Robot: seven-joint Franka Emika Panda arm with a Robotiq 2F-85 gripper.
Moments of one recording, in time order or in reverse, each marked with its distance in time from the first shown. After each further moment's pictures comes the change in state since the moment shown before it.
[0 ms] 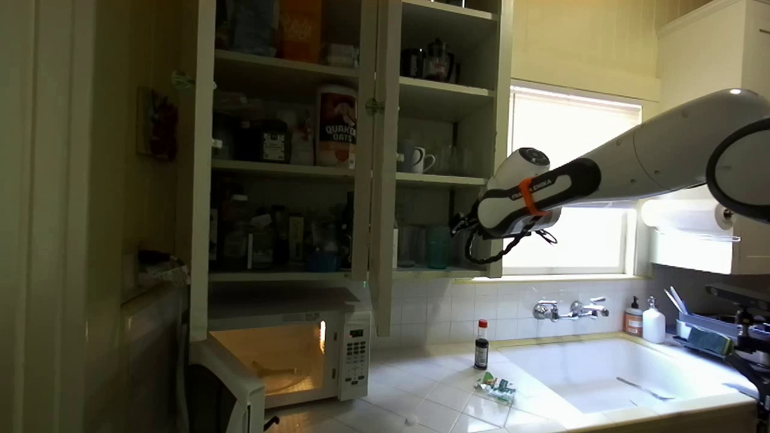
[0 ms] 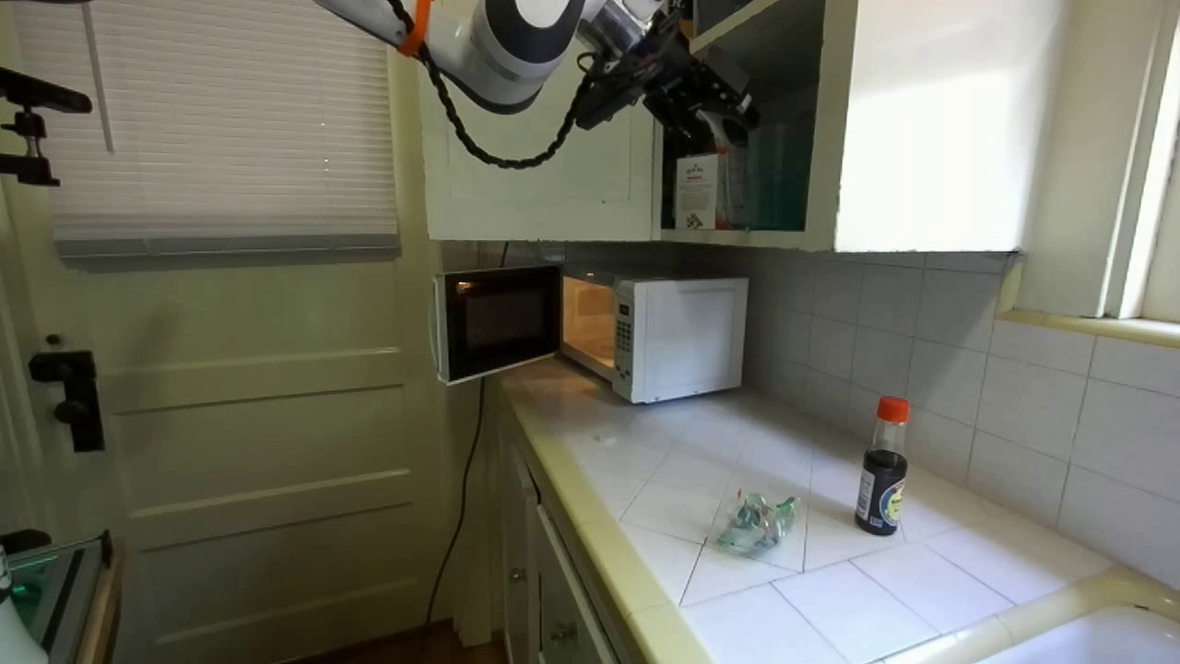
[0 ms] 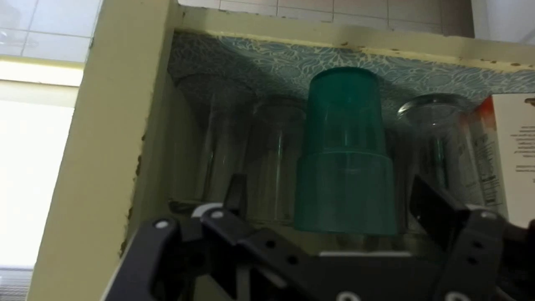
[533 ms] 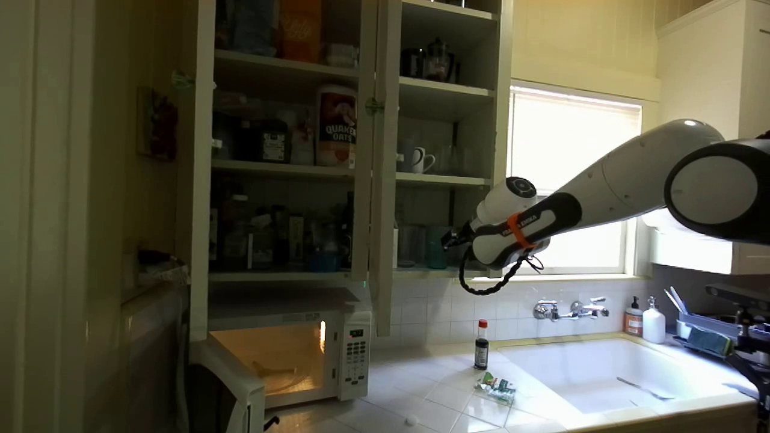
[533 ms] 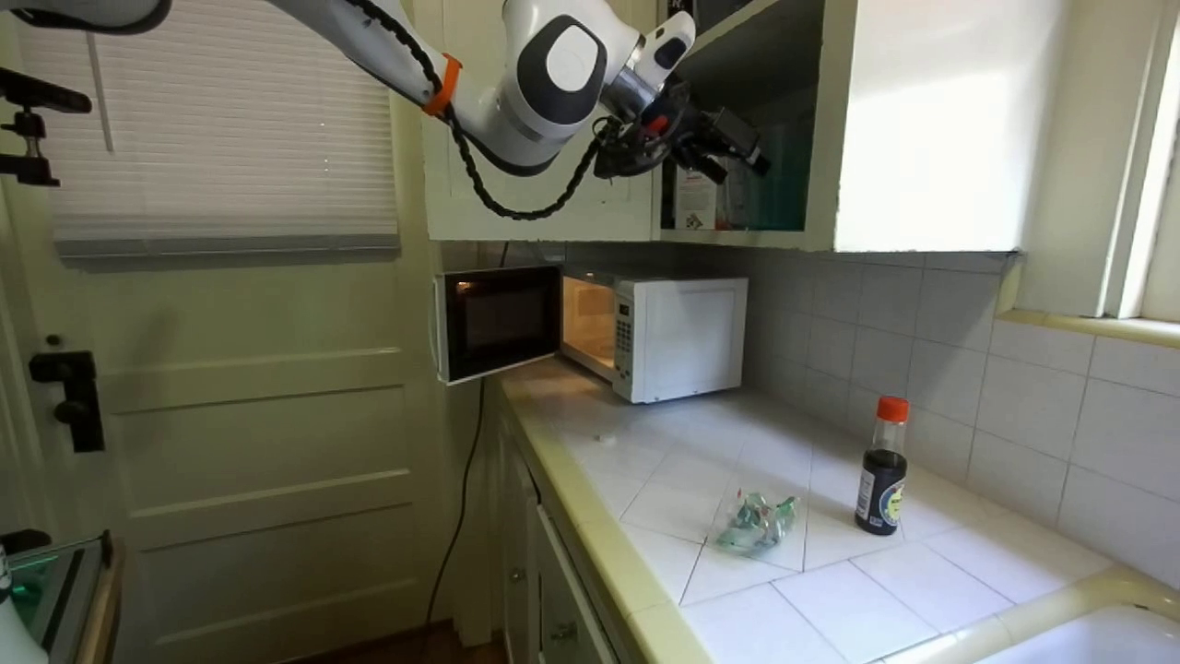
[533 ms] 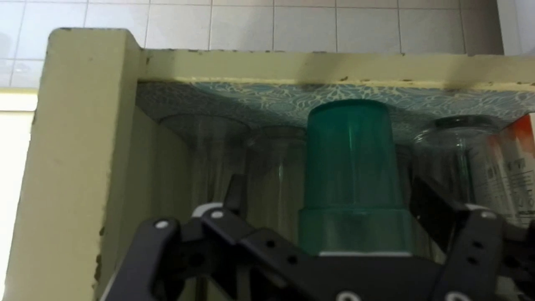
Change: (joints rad) arm 0.051 0.110 -0.067 -0.005 -0.126 0.154 0.228
